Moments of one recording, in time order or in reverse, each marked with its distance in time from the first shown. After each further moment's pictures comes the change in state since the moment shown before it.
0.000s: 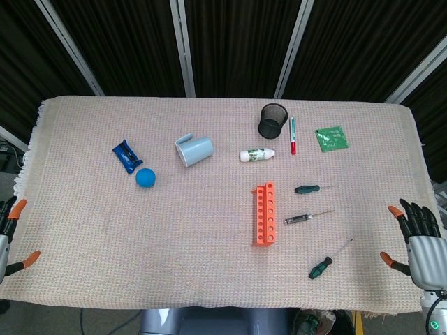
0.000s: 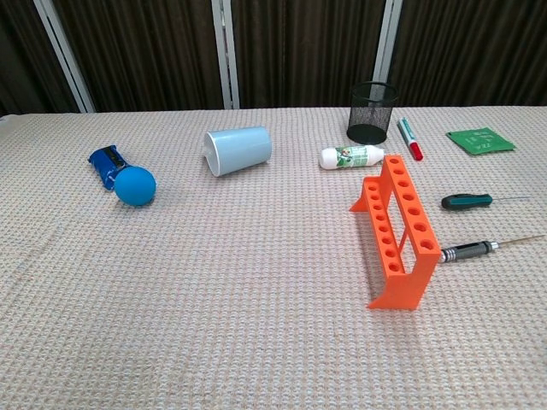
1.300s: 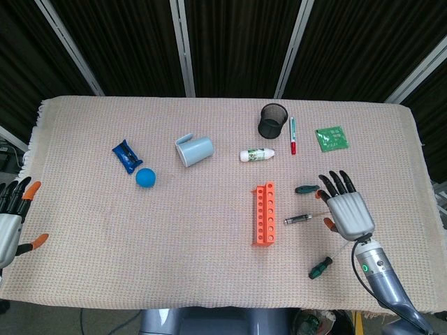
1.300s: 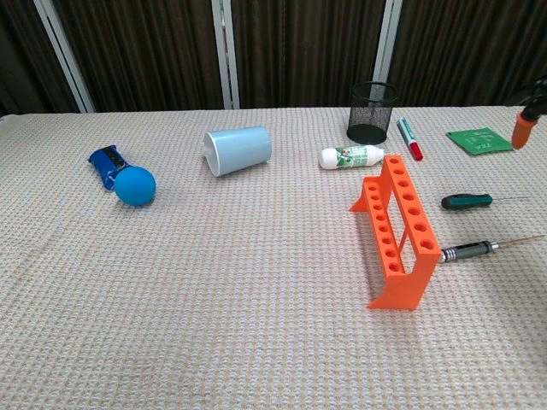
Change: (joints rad) left arm -0.098 0.054 -0.062 -0.063 -0.030 -0.096 0.078; right arm 0.348 -0.099 0.120 -0.092 0.172 -0.415 -0.471
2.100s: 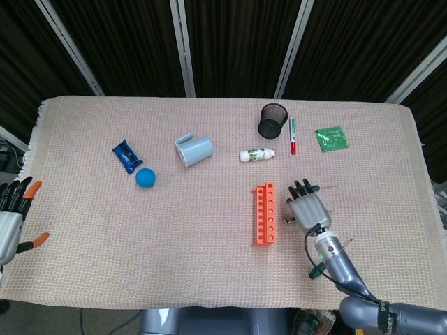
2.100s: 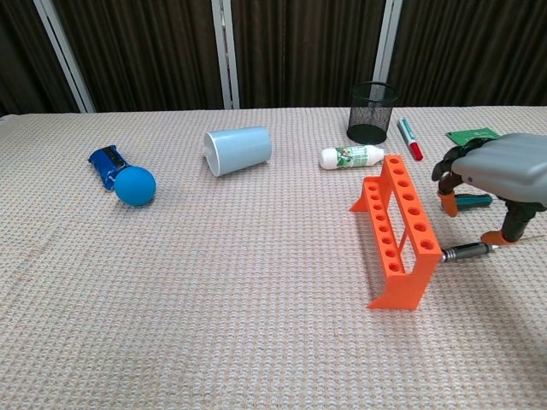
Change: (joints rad) left arm -0.017 -0.011 0.006 0.035 -0.029 -0.033 -0.044; right arm 0.238 -0.177 -0.033 0.002 0.462 -0.130 -0.479
